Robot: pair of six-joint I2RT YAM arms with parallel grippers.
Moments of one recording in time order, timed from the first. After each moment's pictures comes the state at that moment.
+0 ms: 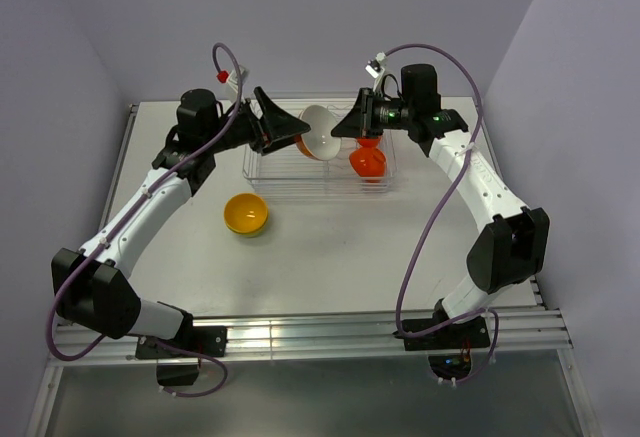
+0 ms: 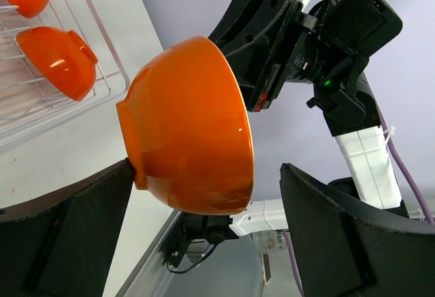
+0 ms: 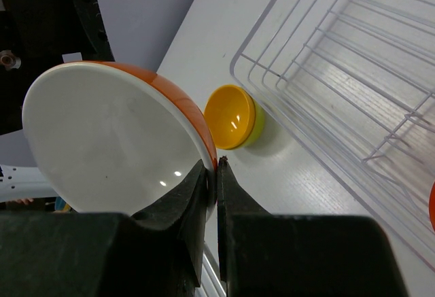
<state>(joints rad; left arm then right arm) -0.38 1.40 1.26 0.01 0.70 -0.98 0.28 1.60 1.53 -0.41 -0.81 0.44</state>
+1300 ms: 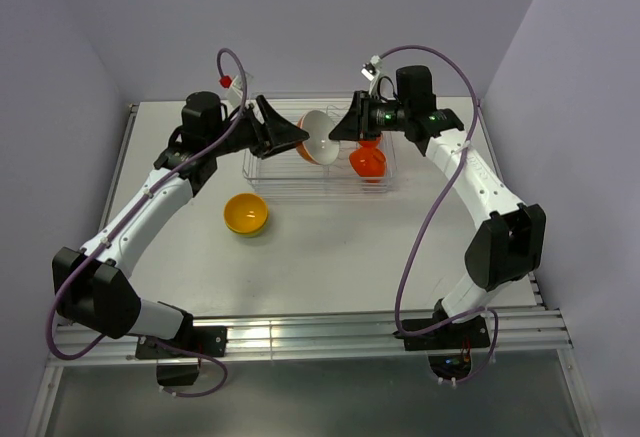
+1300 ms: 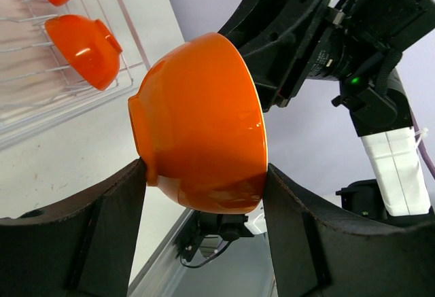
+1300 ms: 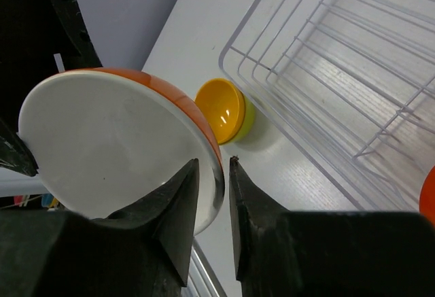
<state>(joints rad) -0.39 1.41 1.26 -0.05 0.66 -0.93 0.29 1.62 1.54 -0.44 -0.79 0.39</state>
